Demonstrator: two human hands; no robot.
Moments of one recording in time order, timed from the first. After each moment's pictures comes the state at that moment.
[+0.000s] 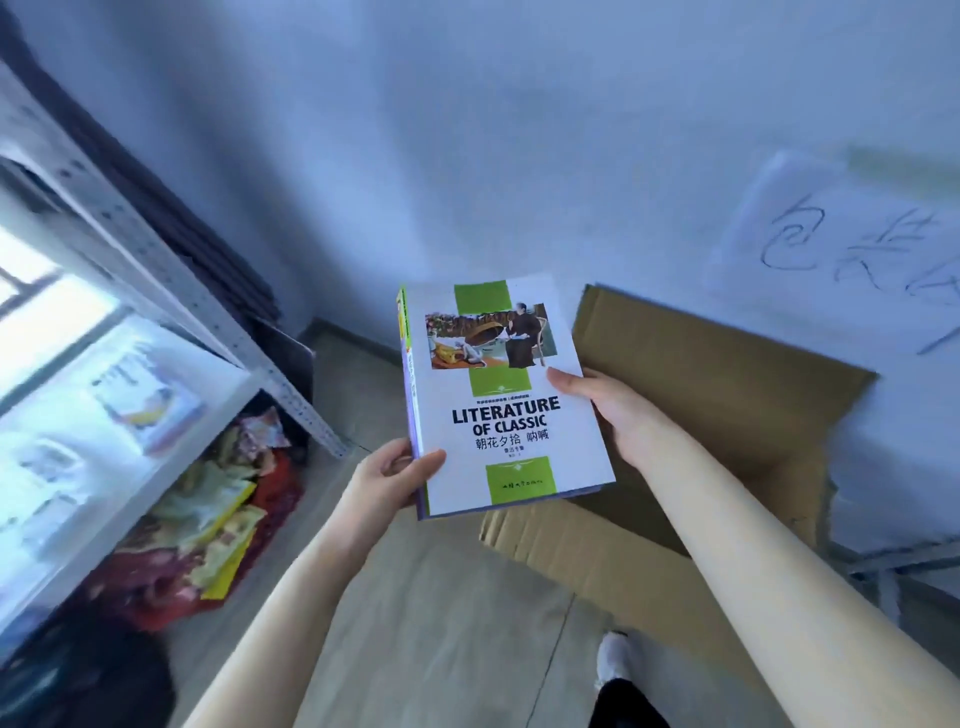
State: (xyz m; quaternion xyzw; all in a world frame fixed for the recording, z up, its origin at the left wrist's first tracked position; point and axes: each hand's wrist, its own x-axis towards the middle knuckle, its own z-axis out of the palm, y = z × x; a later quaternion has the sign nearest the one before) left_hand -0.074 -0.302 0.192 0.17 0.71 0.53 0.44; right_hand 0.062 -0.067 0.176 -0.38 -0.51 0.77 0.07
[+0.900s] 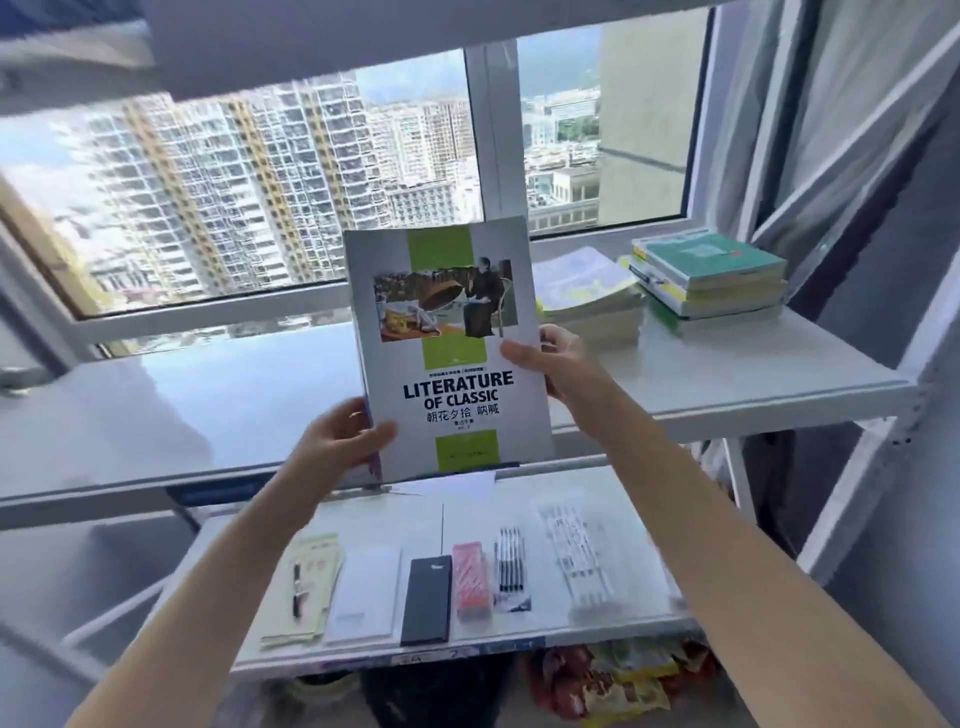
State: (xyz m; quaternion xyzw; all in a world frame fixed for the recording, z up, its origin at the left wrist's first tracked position) left_hand -0.363 -0.887 0.480 -0.04 0.77 0.63 -0.05; right_hand -0.474 -0.639 0.482 0.14 -0.63 0.76 -0.09
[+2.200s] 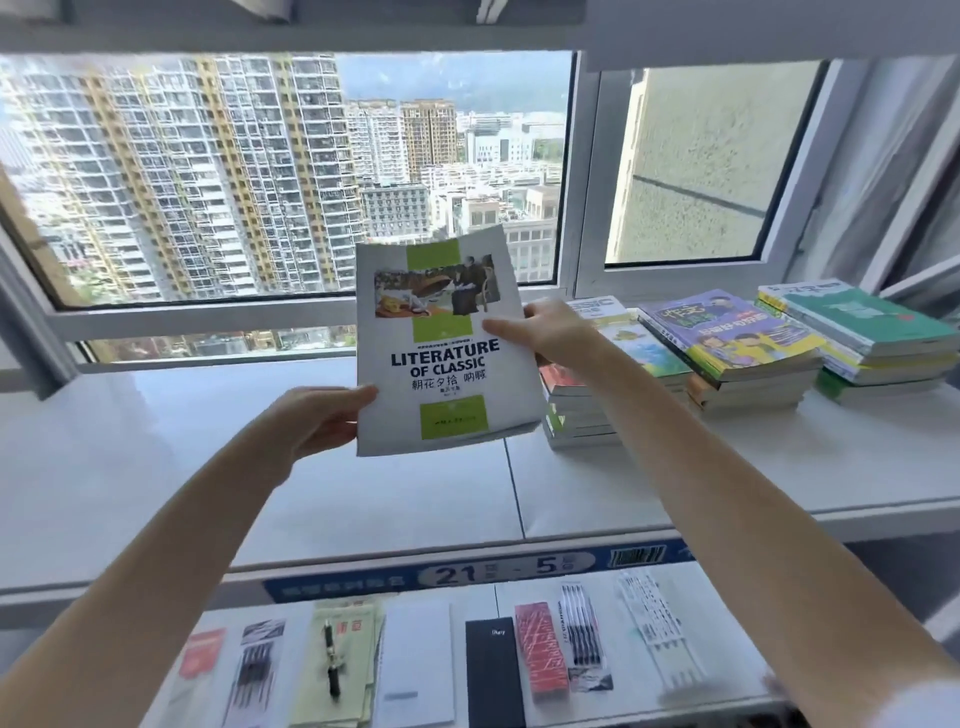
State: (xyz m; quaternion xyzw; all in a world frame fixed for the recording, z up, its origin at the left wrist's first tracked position) left_hand -0.486 -1.141 0.512 -0.14 0.73 0.67 0.01; right_hand -0.575 -0.884 0.561 0.14 -0.84 0.52 -0.07
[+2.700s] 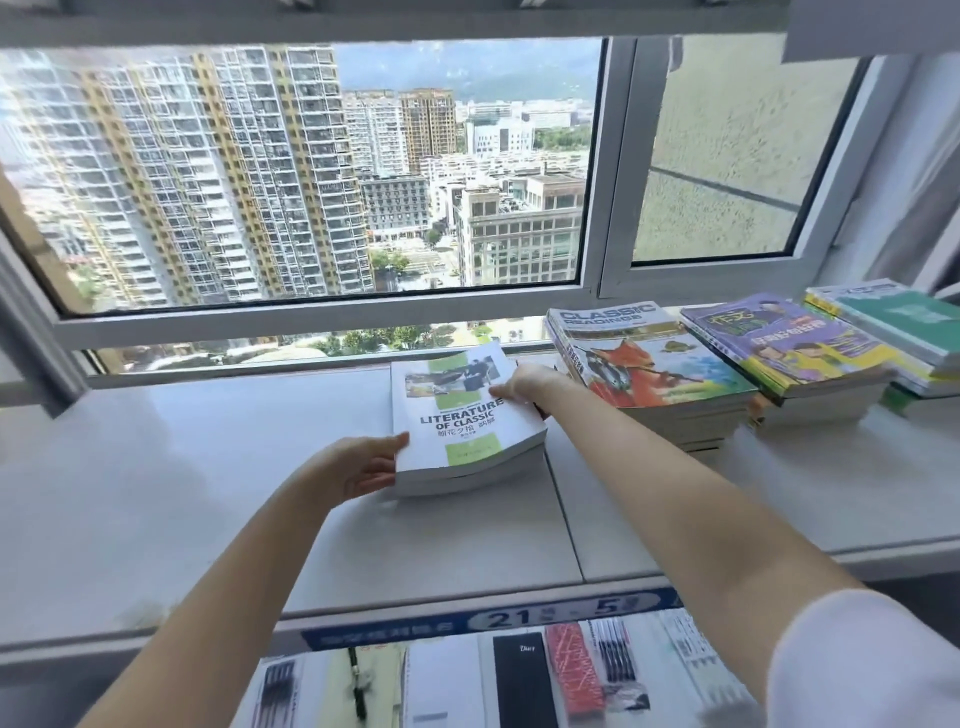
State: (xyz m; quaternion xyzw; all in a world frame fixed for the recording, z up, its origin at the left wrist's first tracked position) left_hand -0.551 -1.175 0.454 -0.22 0.70 0.67 0.15; right_hand -0.653 -0.966 0.496 0.04 -0.96 0.21 -0.17
